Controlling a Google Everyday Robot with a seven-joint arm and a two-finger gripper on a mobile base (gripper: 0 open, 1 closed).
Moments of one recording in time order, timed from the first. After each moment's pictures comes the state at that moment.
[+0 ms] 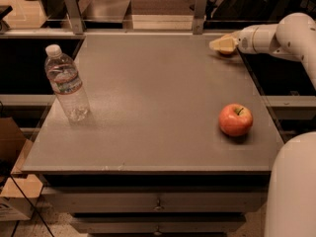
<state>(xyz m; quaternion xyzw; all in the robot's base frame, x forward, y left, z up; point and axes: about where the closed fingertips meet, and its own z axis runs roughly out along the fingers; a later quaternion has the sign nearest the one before) 0.851 -0.258 0.871 -0.24 0.80 0.11 0.54</state>
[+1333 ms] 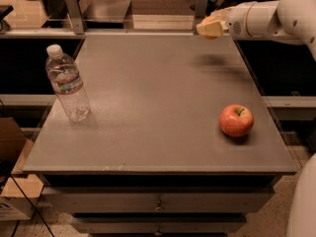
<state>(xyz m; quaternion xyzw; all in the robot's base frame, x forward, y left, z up) 0.802 -0.176 0.953 -0.36 0.73 0.14 0.57</state>
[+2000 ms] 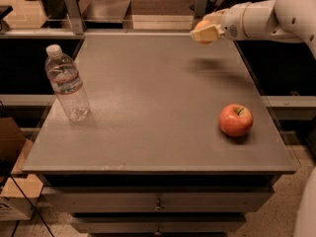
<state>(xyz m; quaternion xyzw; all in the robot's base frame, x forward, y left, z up) 0.778 -0.152 0.951 -0.42 0.71 0.14 0.55</state>
